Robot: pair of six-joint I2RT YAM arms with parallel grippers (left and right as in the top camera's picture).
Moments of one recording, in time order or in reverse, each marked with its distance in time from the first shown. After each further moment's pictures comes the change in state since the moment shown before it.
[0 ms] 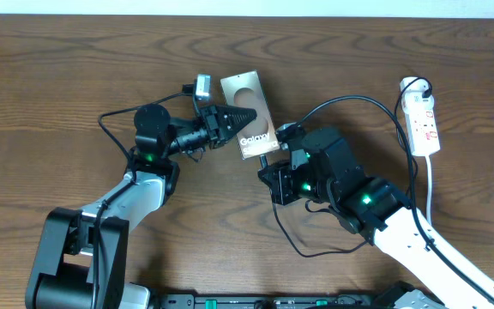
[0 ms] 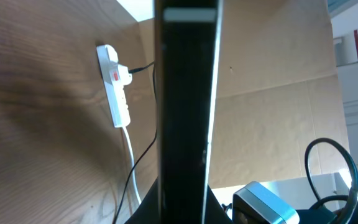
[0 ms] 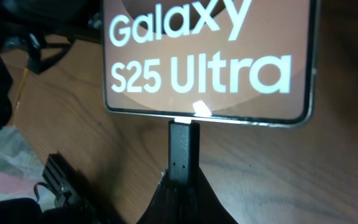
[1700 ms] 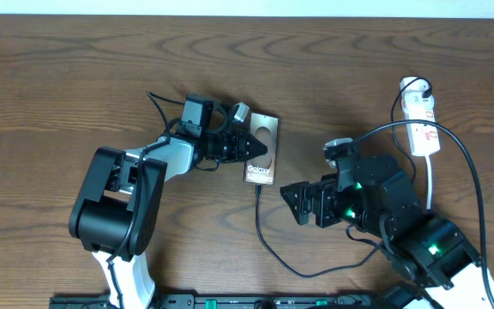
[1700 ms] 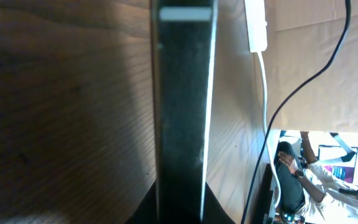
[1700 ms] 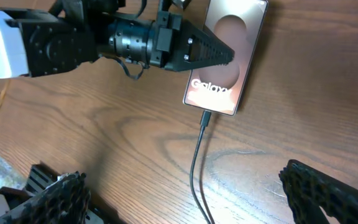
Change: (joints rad) left arm -0.079 0.354 0.285 -0.854 -0.043 0.880; right arm -0.047 -0.327 0.014 -0.326 0.141 0.005
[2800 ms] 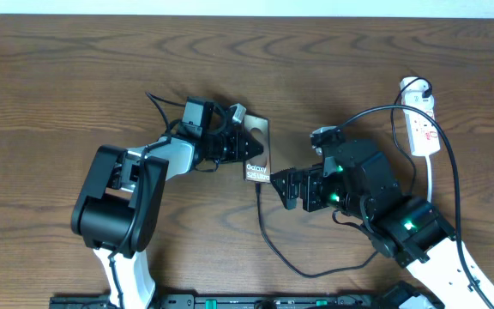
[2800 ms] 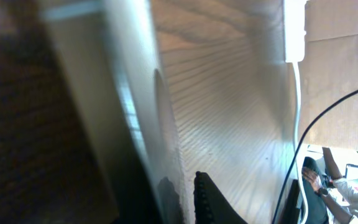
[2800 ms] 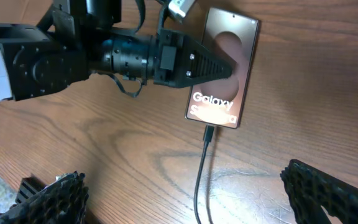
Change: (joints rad) left arm 0.000 0.023 0.000 -0.018 -0.113 0.006; right arm 0.000 0.125 0.000 0.116 0.009 0.000
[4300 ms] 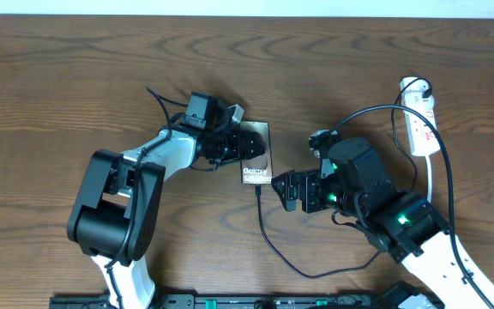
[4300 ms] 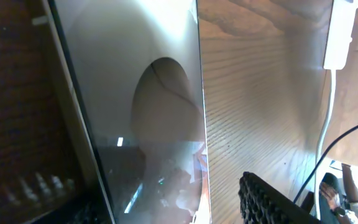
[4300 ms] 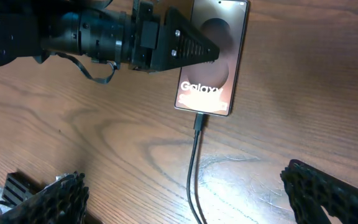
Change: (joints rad) left arm -0.013 -0.039 0.074 -0.270 -0.155 -0.004; right arm 0.000 0.031 0.000 -0.047 0.011 0.000
